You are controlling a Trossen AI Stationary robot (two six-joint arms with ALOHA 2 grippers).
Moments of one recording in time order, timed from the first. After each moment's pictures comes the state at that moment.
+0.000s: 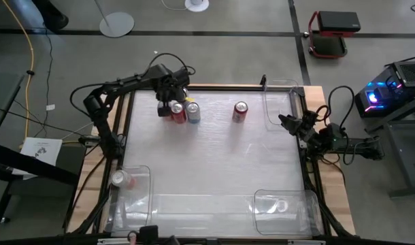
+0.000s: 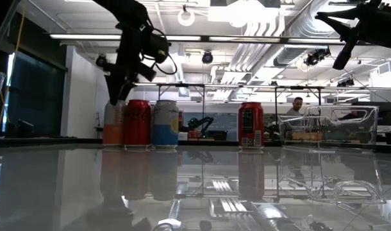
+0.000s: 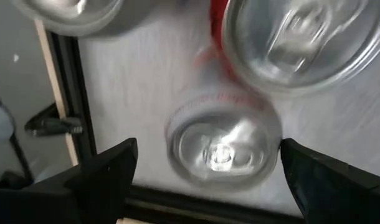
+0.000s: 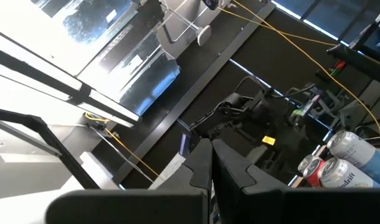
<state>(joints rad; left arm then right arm) 0.62 1.80 1.51 -1.33 -0.23 0.51 -0.03 0.01 0.01 0.52 0.30 0.80</state>
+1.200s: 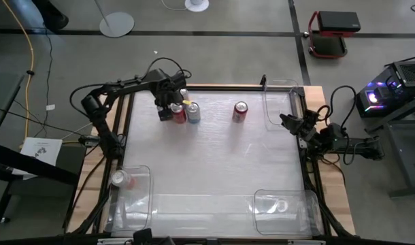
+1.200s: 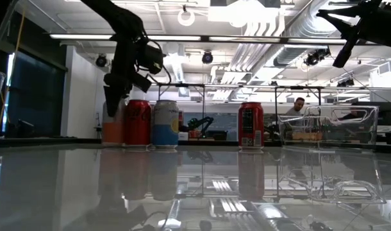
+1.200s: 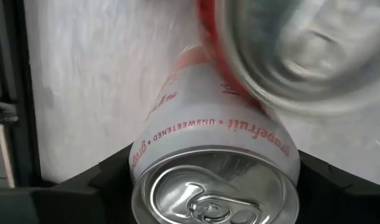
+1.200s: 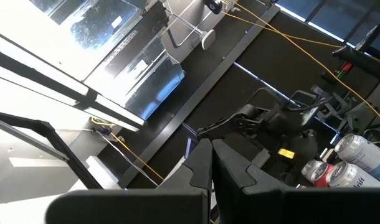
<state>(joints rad) 0.65 1.76 1.36 -1.25 -0.16 0.36 -0.03 0.01 0.01 0.54 0.30 0.81</state>
